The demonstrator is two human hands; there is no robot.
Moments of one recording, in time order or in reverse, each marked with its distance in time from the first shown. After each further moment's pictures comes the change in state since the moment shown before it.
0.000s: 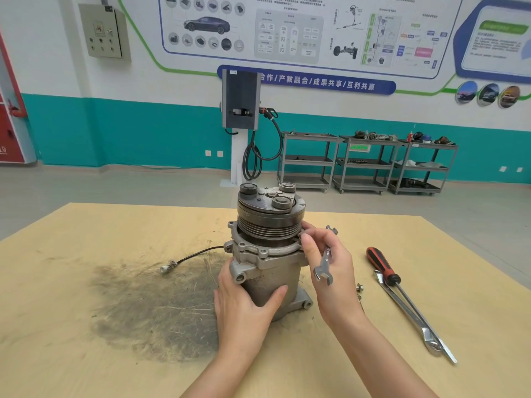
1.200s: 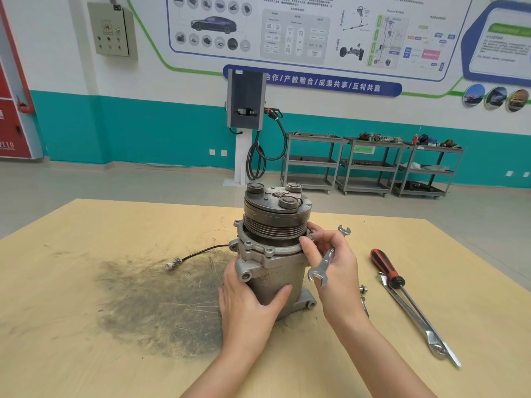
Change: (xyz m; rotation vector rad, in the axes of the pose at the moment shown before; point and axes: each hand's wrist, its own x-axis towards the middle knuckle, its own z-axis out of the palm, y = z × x) left_hand -0.001 -0.001 0.000 0.004 -0.007 0.003; right_hand -0.001 -0.002 0.004 -0.064 0.053 0.015
